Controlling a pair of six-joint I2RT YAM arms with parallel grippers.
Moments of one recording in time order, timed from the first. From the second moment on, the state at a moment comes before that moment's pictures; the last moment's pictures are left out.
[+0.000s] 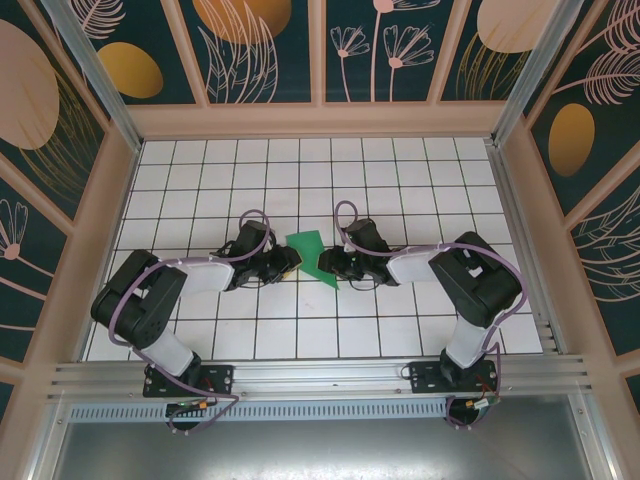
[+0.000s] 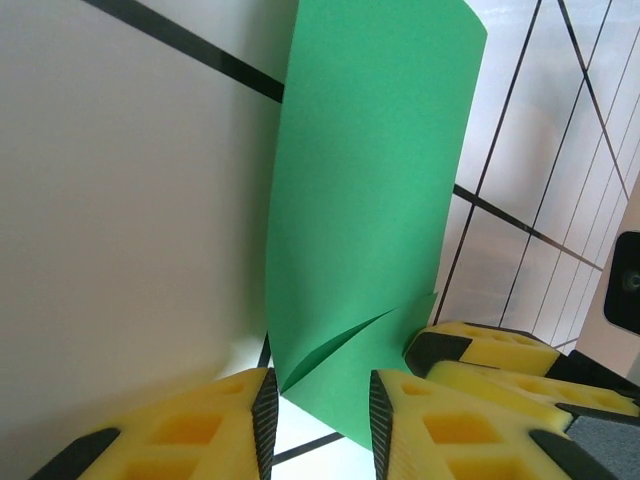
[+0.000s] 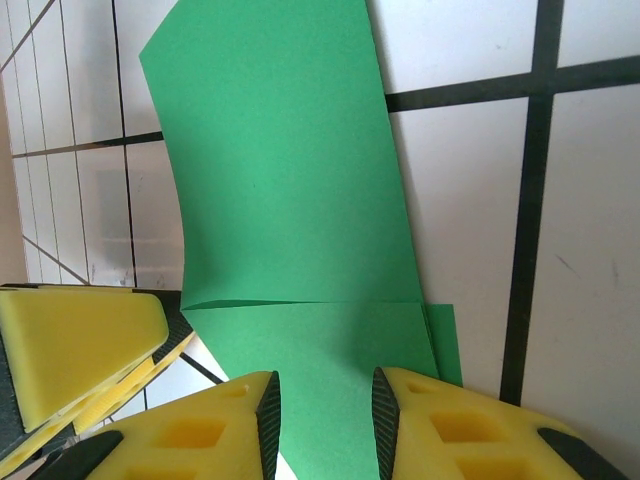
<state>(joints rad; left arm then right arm) -0.54 1.62 0.62 0.17 0.39 -1.14 0.68 1.75 0.72 0.24 -0.40 0.89</state>
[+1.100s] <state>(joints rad) -0.54 1.68 0.66 0.27 0.46 -1.16 0.70 1.52 0.67 0.19 -0.25 0.53</state>
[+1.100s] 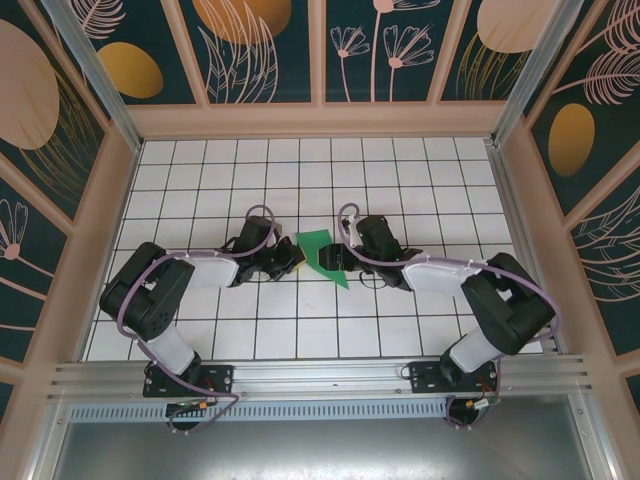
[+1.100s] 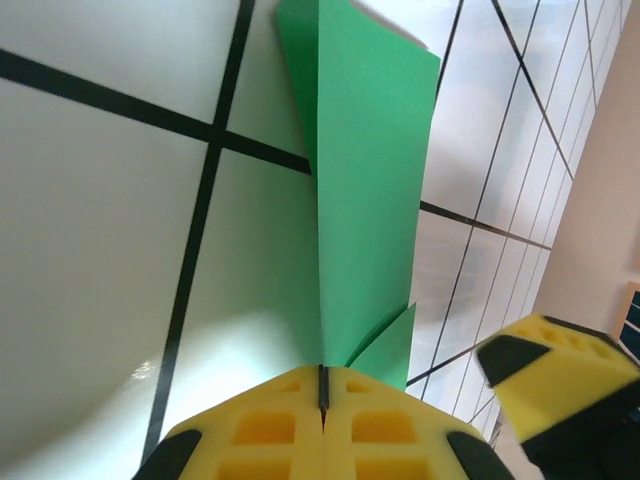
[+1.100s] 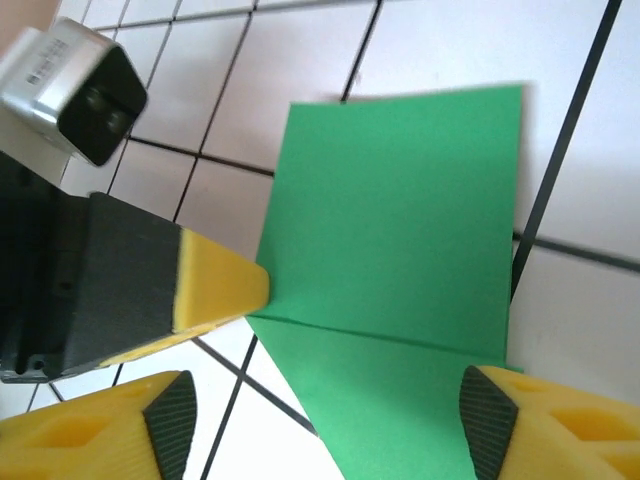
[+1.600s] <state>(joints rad) -0.54 1.66 0.71 0.26 0.47 -1.17 0.95 1.52 0.66 0.22 0.25 0.14</state>
